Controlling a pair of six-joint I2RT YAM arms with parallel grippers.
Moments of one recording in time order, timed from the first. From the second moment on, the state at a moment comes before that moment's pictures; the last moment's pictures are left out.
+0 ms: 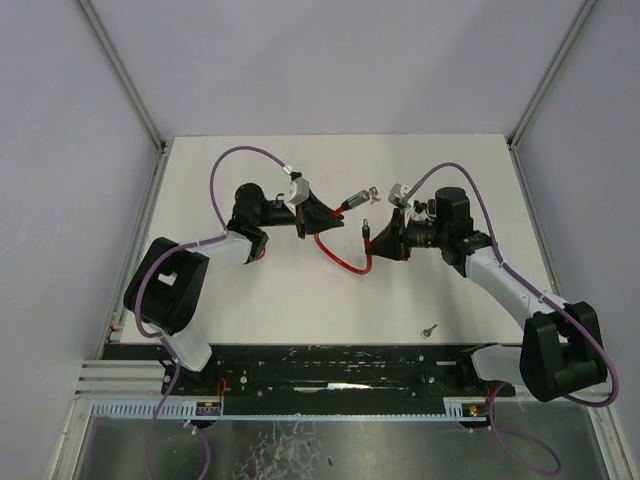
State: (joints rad) left arm -0.40 1.69 0.86 1.03 1.13 -0.15; right arm 0.29 1.29 0.79 -0.03 -1.06 -0.16
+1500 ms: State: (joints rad) left arm -0.38 1.94 0.90 1.44 1.04 -0.41; right arm 0.26 1.49 0.60 0.67 -0.85 -0.09
